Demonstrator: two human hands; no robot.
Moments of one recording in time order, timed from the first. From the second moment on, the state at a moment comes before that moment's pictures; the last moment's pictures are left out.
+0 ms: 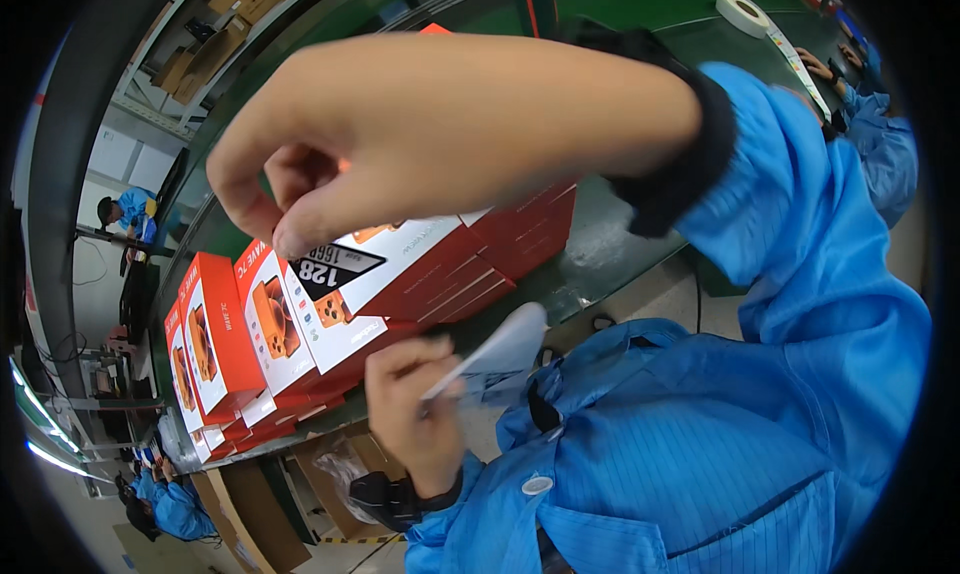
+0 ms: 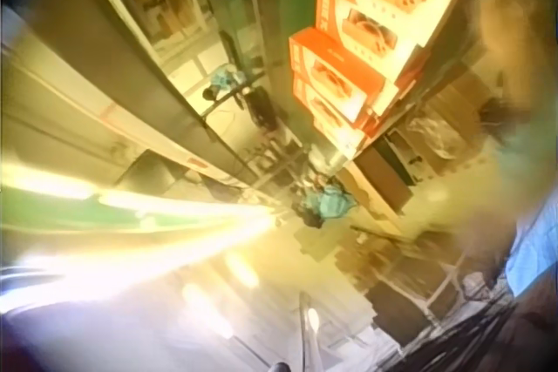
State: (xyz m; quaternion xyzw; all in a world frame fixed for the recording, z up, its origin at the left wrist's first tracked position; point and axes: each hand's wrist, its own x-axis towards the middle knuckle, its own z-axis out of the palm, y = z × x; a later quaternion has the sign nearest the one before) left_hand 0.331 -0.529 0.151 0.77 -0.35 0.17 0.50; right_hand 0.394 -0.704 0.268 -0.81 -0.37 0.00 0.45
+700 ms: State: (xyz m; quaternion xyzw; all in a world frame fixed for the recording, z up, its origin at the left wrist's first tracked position) left_hand 0.358 -0.553 0.123 0.81 -0.36 0.28 0.38; right_hand 0.444 -0.665 0.212 -0.78 -0.42 0.12 0.45
